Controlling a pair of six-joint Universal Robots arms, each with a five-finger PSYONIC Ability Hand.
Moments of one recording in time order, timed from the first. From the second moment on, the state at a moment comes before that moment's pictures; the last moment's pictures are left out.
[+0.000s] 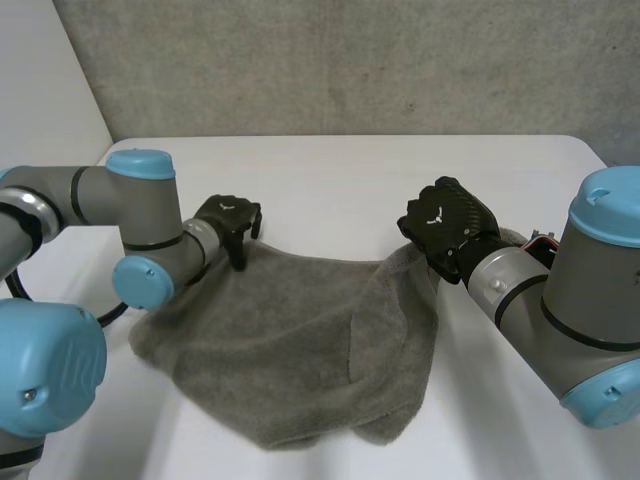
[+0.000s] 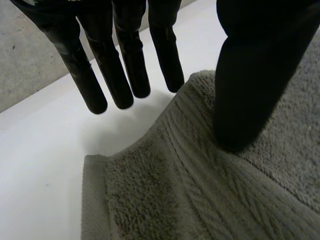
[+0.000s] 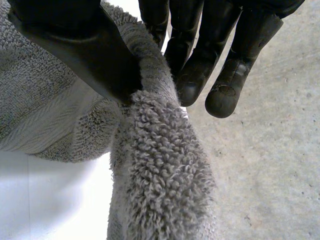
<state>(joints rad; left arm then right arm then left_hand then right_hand) 4.34 -2.66 -0.63 2.89 -1.44 3.45 2.04 -1.23 1.57 -0.15 1.40 2.18 0.74 0.74 0.74 0.74 0.56 1.32 1.30 1.33 1.34 1.16</state>
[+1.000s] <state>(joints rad) 4.35 -2.45 -0.25 3.08 -1.61 3.34 2.05 -0.80 0.32 0.01 1.48 2.22 1.18 1.22 1.22 1.22 1.02 1.32 1.31 1.34 1.34 1.16</state>
